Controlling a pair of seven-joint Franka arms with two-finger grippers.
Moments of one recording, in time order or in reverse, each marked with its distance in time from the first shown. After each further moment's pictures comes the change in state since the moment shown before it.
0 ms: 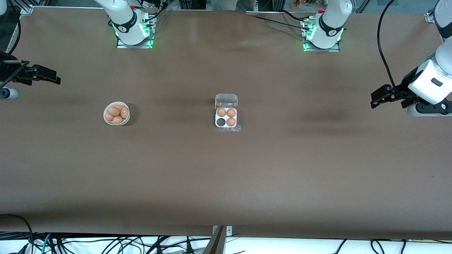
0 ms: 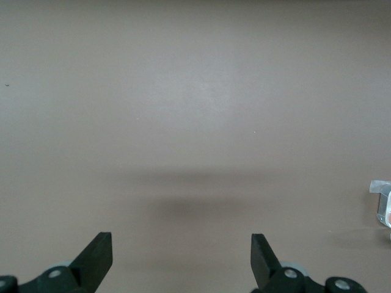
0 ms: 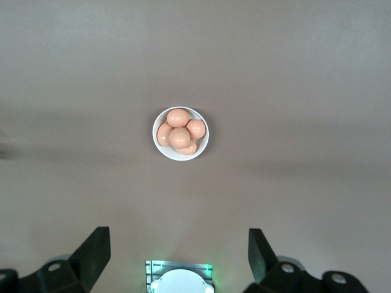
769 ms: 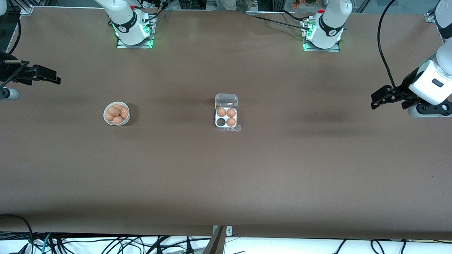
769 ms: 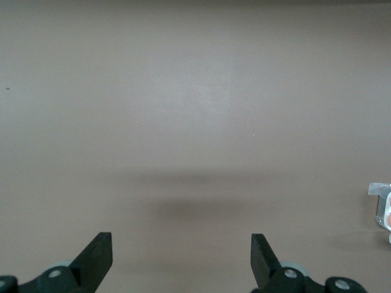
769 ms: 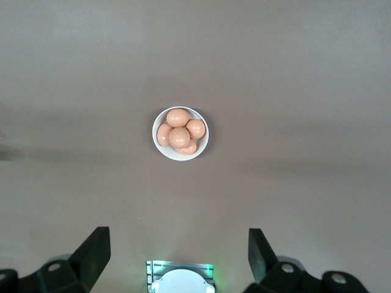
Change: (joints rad) left arm 0.000 0.009 -0.001 0.015 0.000 0.000 0.000; right arm 0.000 0.000 0.000 0.000 0.000 0.000 0.009
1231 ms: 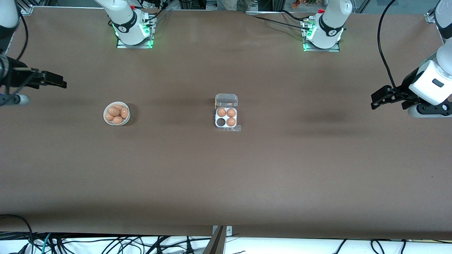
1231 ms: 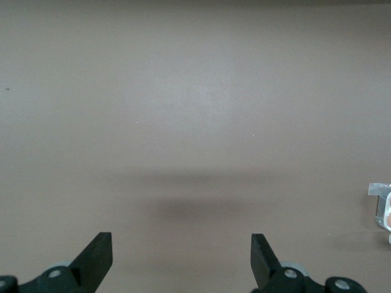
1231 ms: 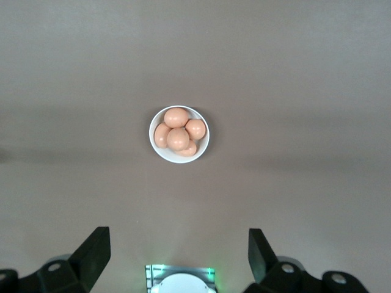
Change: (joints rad) left arm 0.000 0.001 0.000 0.002 0.000 0.000 0.000; right arm 0.000 0.011 0.002 -0.102 0.000 0.091 0.003
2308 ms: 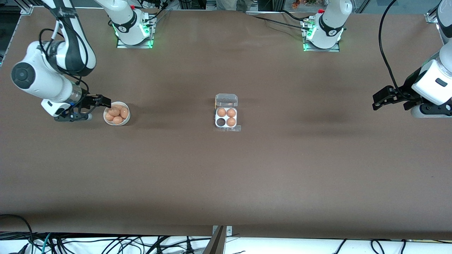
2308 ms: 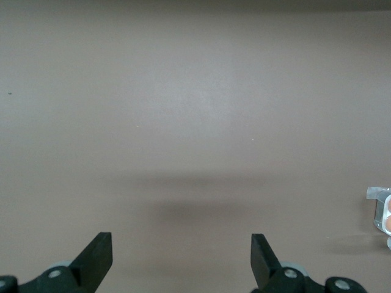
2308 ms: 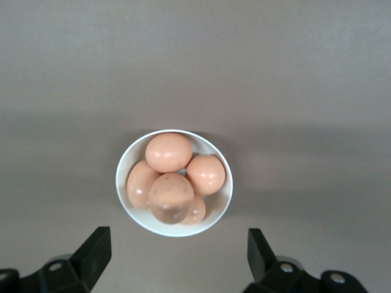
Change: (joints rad) left arm 0.001 0.011 0.001 0.020 0.000 0.000 0.000; right arm 0.002 0.047 0.052 -0.564 0.000 0.694 0.005
